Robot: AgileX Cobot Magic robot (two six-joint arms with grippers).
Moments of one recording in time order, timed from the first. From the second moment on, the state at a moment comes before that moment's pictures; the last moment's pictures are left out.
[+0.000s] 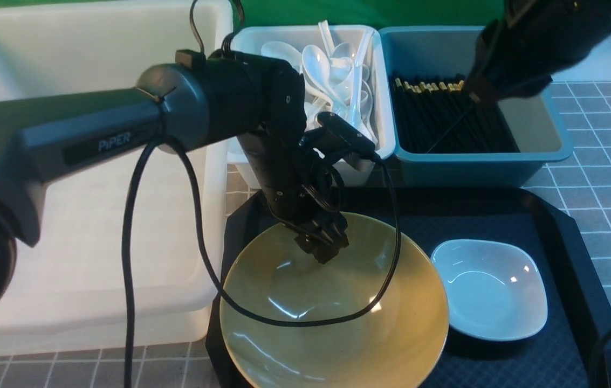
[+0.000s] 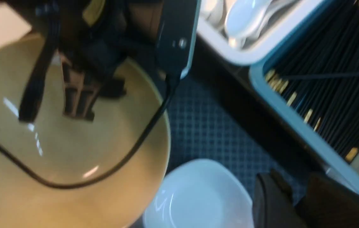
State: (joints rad) right arm 0.50 1.53 -1.68 -0.04 1.26 -0.21; left arm -0.57 1.99 -1.54 -0.17 0.97 0.47
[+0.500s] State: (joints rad) right arm 0.51 1.53 -1.66 -0.05 1.25 -0.20; left arm -0.52 1.77 -1.74 -0.18 1.17 0.45
